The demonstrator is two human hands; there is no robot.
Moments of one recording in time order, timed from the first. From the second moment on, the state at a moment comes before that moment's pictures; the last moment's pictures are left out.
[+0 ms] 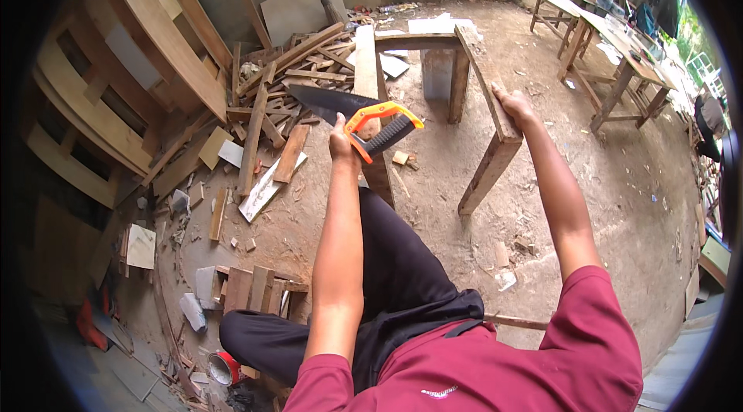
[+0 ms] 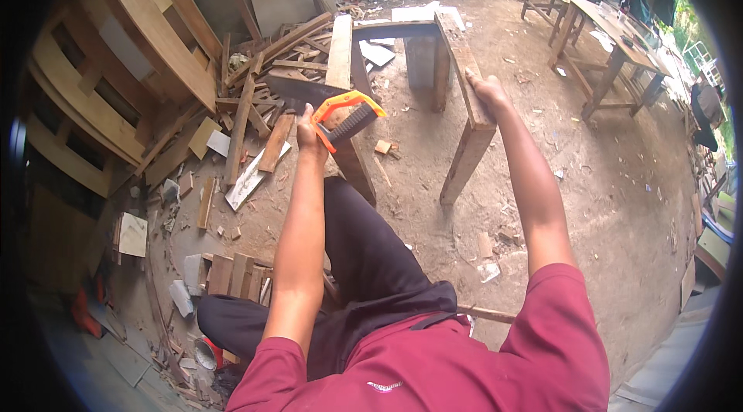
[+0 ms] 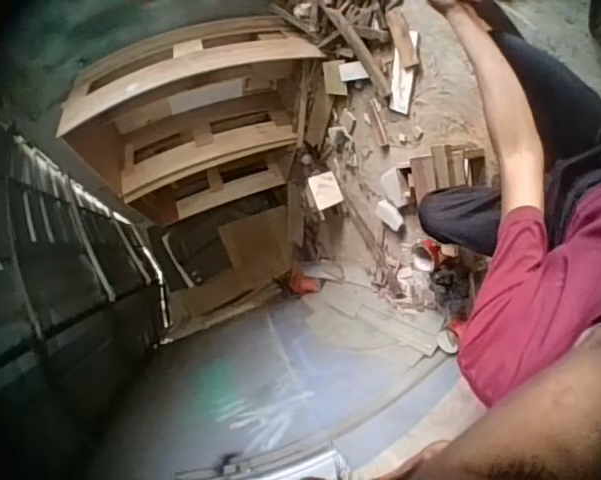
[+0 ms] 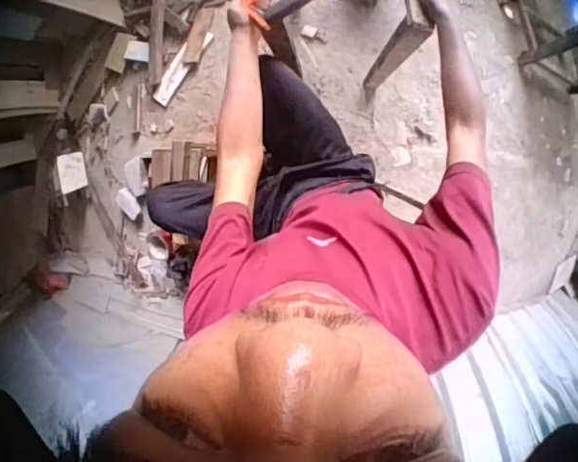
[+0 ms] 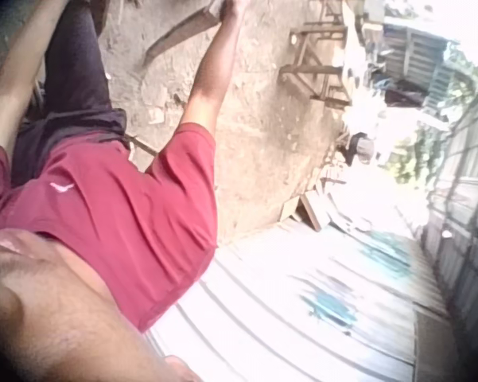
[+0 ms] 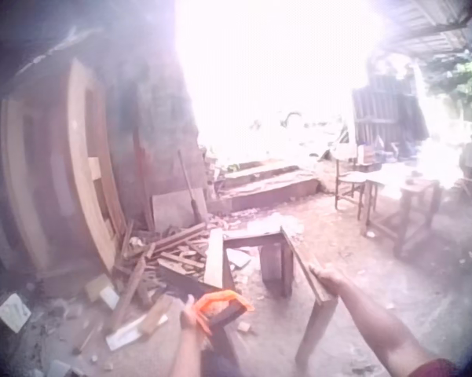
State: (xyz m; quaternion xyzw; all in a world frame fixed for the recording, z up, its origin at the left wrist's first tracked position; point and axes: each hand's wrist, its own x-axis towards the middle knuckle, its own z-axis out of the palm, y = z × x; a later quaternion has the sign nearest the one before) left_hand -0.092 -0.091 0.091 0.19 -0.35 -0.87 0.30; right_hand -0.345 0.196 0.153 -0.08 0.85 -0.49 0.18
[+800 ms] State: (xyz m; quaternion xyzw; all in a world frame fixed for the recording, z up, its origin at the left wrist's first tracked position) left_hand 0.191 -0.237 0.168 0.42 -0.37 -0.61 0.56; right_hand -0.214 -0.108 0.311 -0.50 0.71 -0.38 -0.31
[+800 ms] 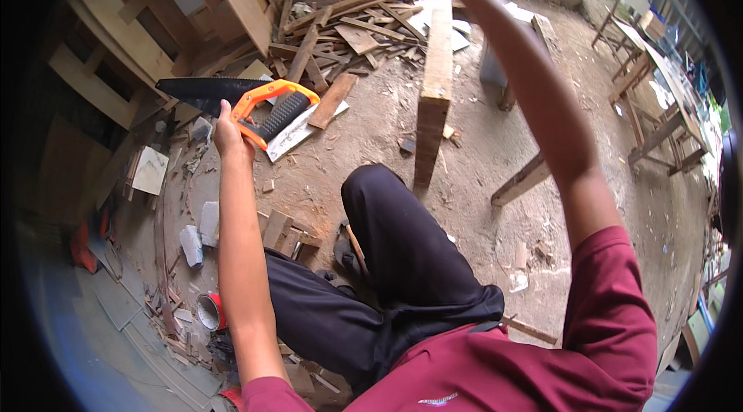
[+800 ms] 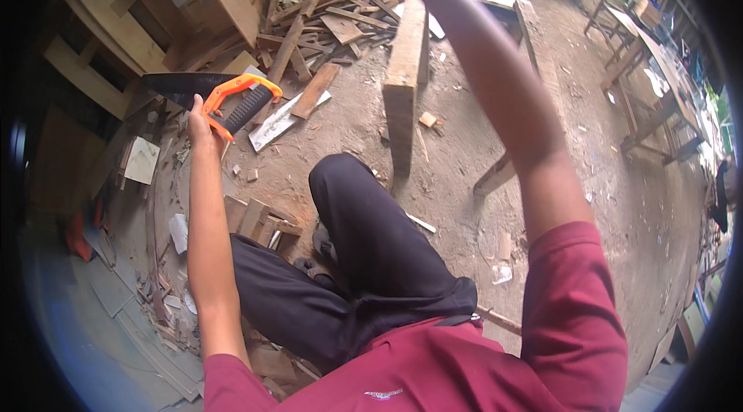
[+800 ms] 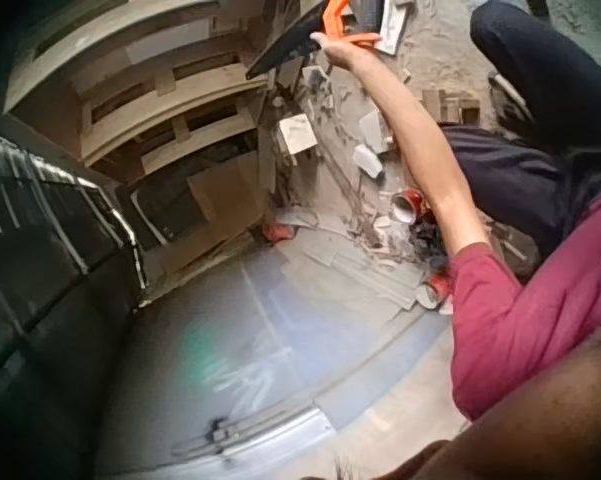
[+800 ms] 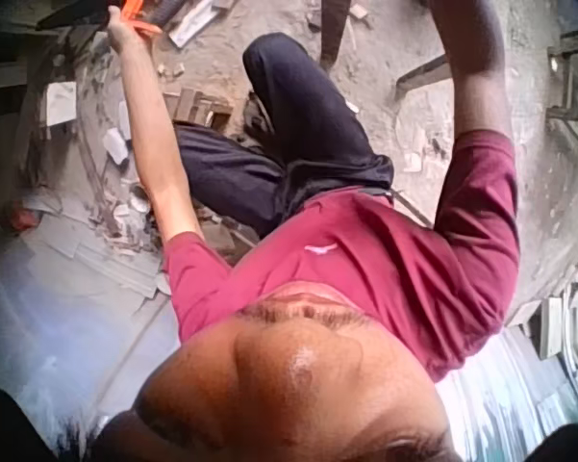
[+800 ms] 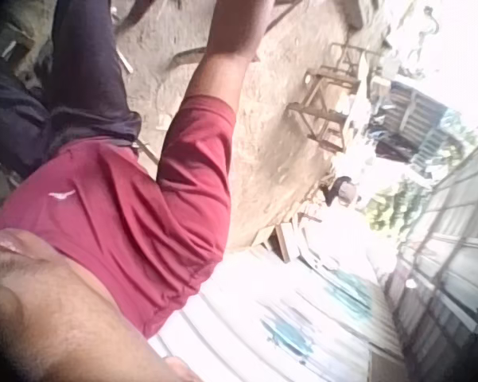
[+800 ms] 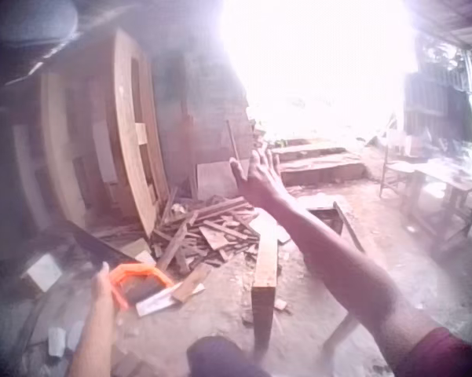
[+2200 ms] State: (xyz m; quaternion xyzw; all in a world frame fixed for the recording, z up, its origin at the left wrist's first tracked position) left_hand 0.133 -0.122 0.135 0.40 -0.46 -0.64 0.46; right_hand -0.314 0.157 0.138 -0.27 0.96 0.01 -0.03
